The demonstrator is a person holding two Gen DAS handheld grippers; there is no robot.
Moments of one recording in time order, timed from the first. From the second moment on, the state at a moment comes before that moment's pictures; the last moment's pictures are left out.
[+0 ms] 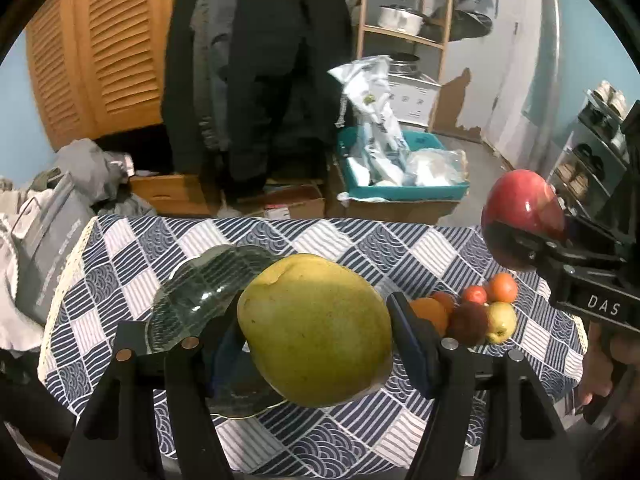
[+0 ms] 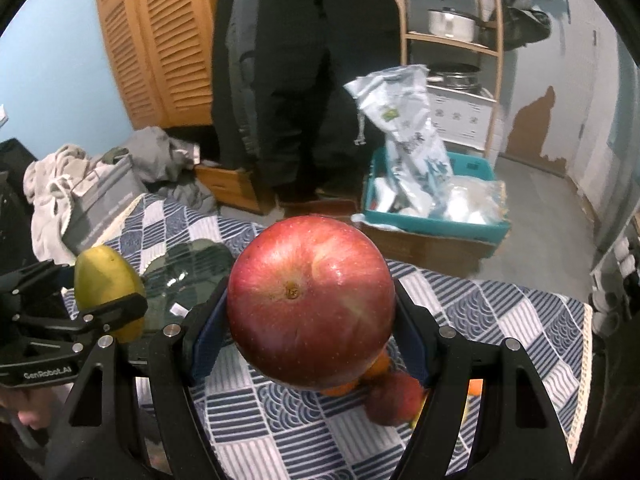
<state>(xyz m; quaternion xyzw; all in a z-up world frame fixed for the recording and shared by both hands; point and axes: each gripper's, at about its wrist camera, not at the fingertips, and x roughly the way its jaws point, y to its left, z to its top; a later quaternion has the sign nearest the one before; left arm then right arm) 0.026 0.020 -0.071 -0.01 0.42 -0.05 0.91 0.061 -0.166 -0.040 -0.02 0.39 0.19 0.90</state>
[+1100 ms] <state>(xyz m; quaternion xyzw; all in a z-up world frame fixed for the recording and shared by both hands) 0.055 0.145 -0.188 -0.07 0.52 0.06 0.85 0.122 -0.003 -0.153 -0.07 0.50 0.29 0.81</state>
